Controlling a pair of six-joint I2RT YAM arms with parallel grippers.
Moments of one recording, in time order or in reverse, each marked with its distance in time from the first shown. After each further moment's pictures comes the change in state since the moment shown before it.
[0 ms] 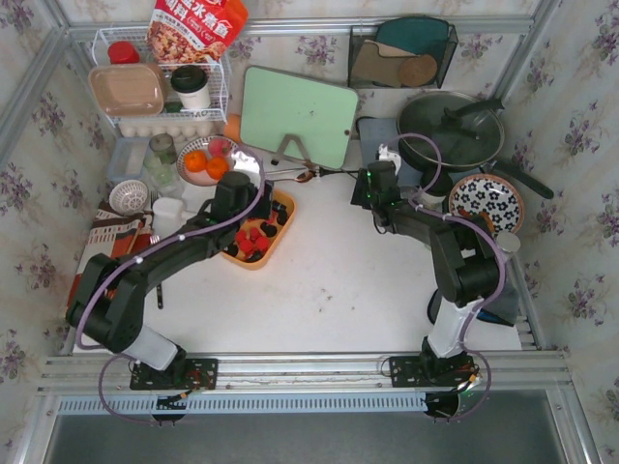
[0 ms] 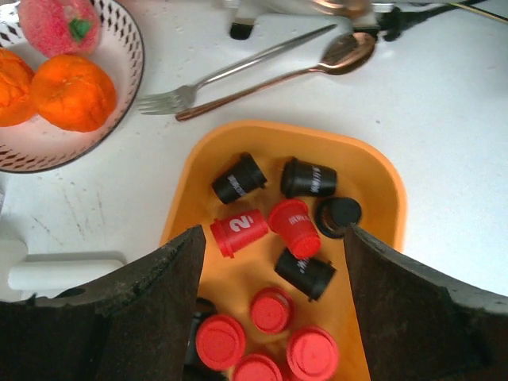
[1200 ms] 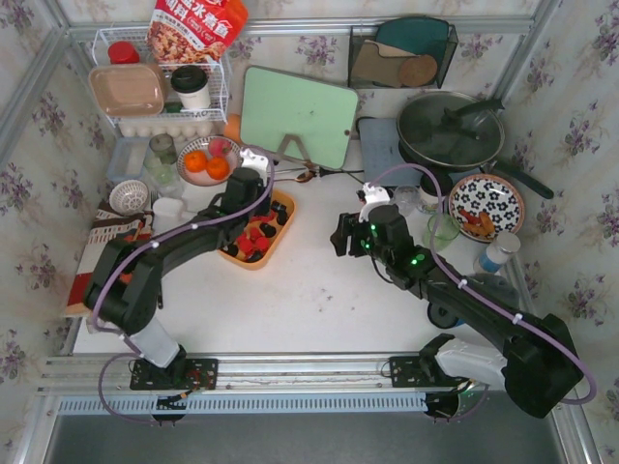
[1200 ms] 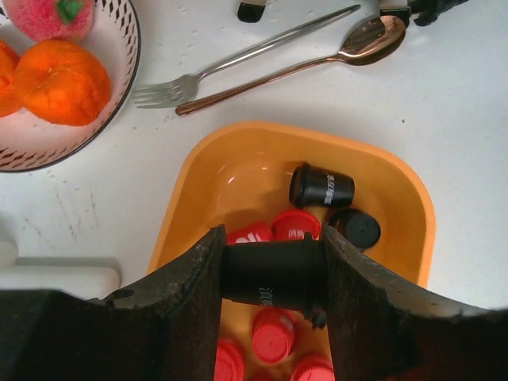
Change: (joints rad) left arm -0.011 0.057 0.027 -0.009 -0.029 -0.010; right arm 0.301 -0.693 -0.339 -0.230 -0.140 -0.009
